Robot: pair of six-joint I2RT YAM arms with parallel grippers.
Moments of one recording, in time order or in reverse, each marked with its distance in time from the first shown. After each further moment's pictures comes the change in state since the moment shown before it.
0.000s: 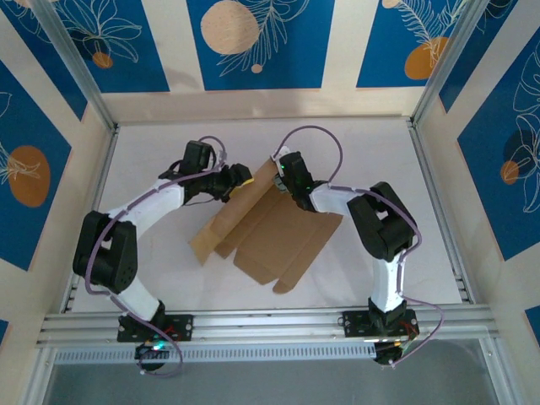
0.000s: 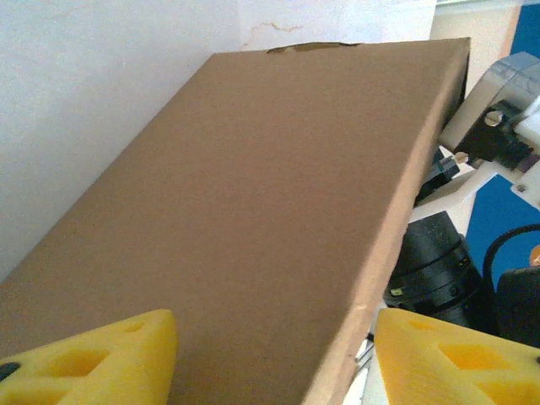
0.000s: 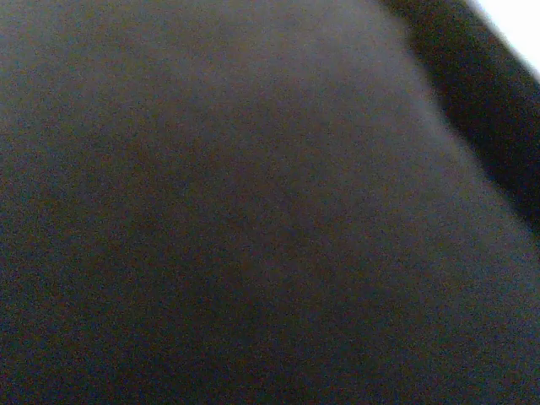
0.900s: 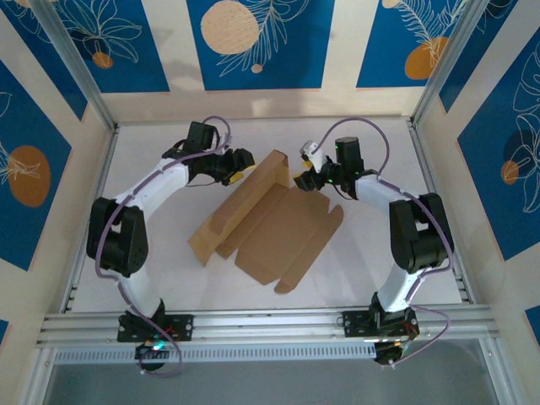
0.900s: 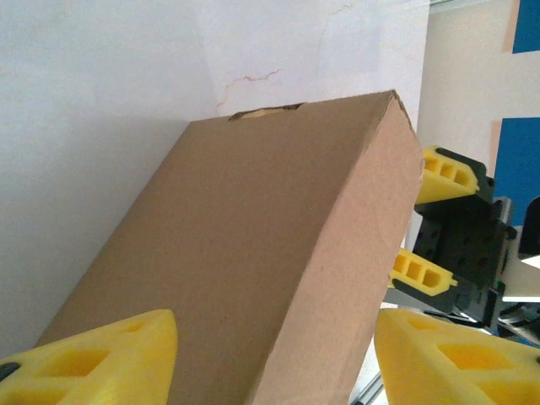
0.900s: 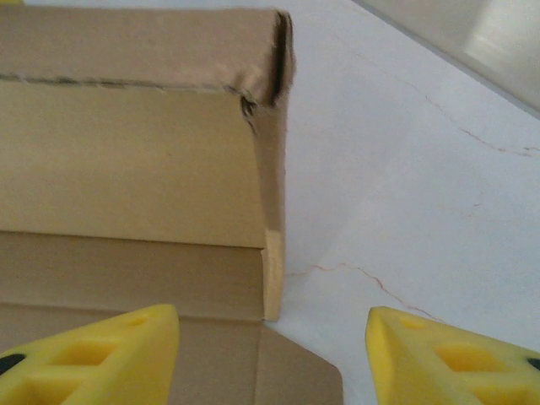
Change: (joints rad) left arm 0.023 0.158 0.281 -0.164 0.002 0.161; right arm -0.319 -0.154 -0.024 -0.192 -0.838 -0.382
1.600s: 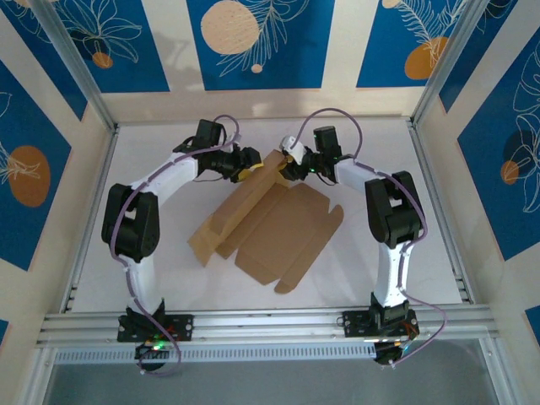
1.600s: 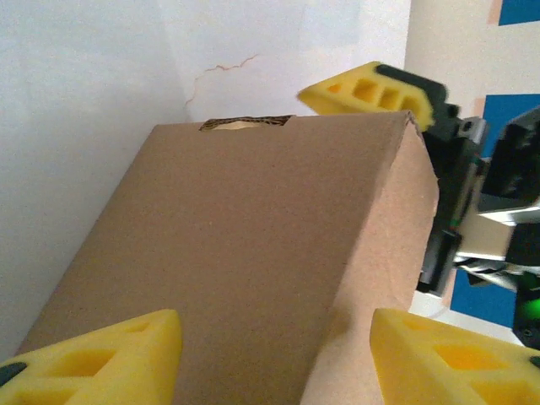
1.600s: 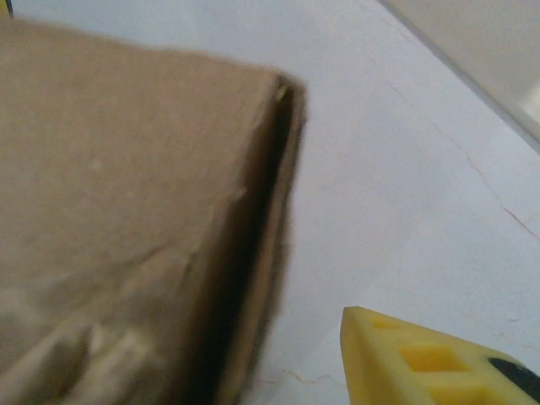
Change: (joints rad) left arm 0.000 0.138 0.081 0.046 0.116 0.002; right arm 0.079 0.266 0.293 -0.072 0.009 -0.140
